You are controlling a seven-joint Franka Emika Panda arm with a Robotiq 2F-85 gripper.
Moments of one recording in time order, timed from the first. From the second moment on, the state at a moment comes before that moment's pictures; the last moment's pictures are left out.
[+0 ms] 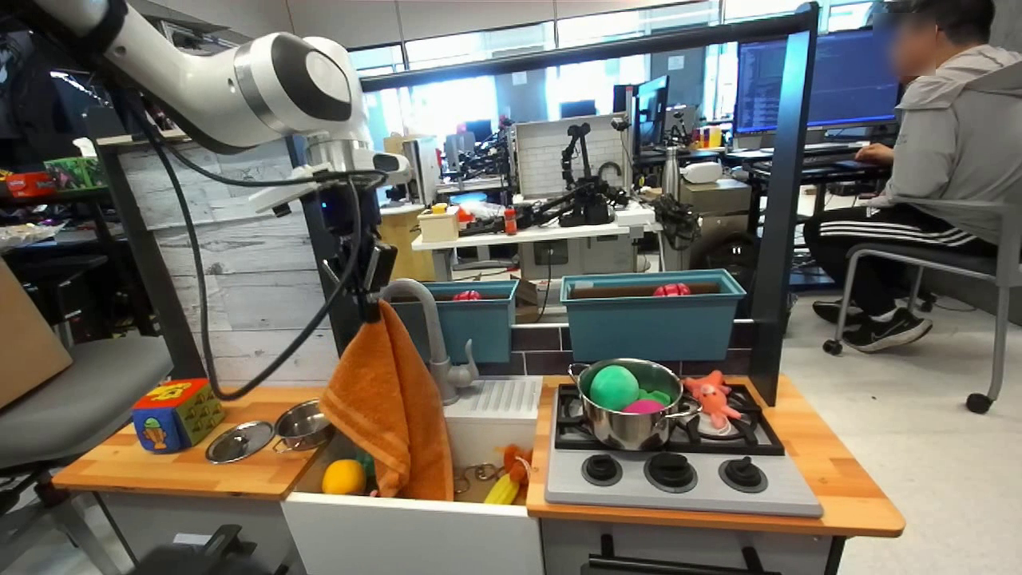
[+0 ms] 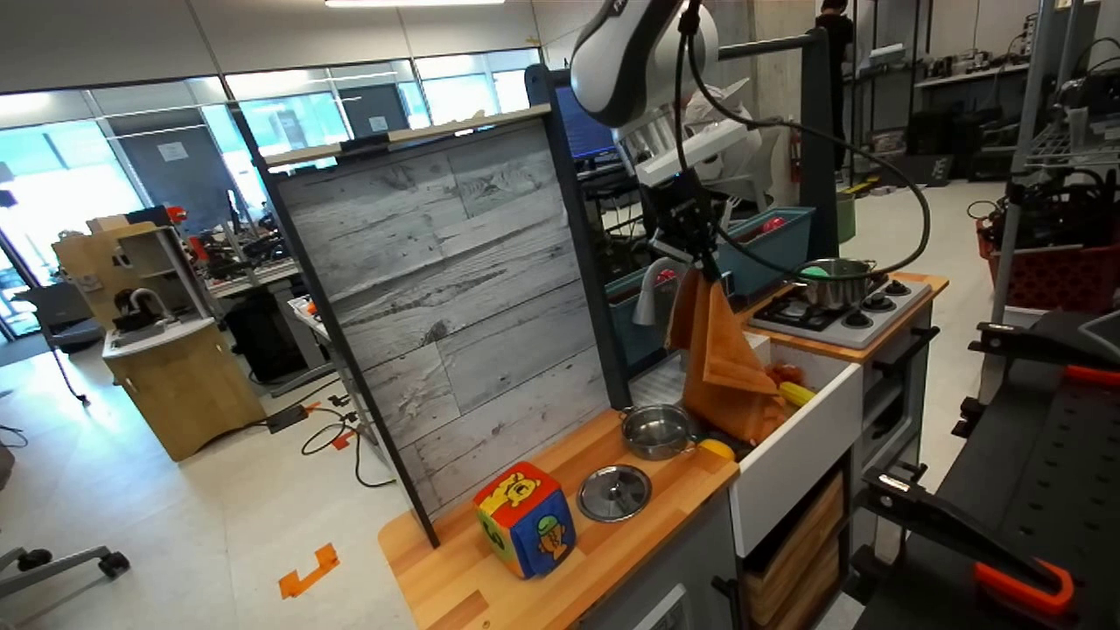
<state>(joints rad) -0.01 0.93 -0.10 -1.26 -0.09 1.90 0.38</state>
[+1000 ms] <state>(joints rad) -0.05 1.02 -0.09 -1.28 0.00 2.18 0.37</state>
